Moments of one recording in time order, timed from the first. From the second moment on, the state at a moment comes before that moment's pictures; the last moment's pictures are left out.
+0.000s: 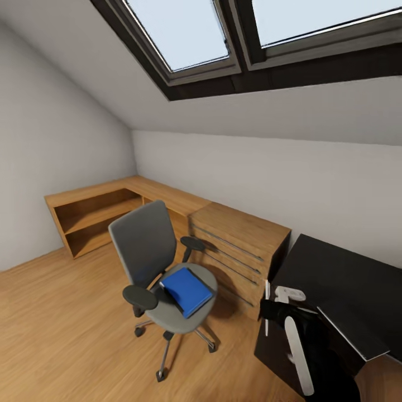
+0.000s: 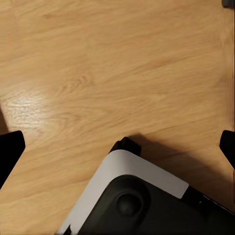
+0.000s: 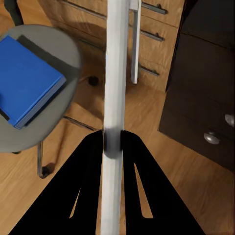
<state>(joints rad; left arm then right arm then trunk) -0.01 0.16 -0.07 -0.42 0.66 0.01 0.09 -0.28 0.13 -0.09 -1.57 -0.09 0.94 -0.13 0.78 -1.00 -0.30</state>
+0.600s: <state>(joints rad) -0.01 0.15 -0.10 -0.42 0.66 0.01 0.09 -1.04 -0.05 -0.15 -0.74 -0.08 0.86 -0.20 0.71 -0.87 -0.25</state>
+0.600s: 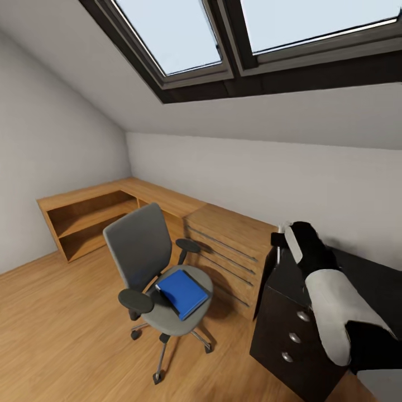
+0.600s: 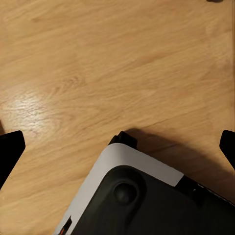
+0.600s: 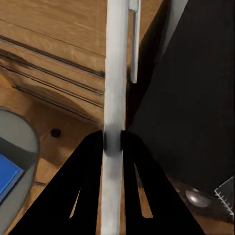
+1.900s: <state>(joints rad) -0.01 0.15 -0.10 -0.42 0.66 -0.13 0.08 -1.18 -0.21 -0.25 -0.10 -0.13 0.47 -0.33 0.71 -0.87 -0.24</state>
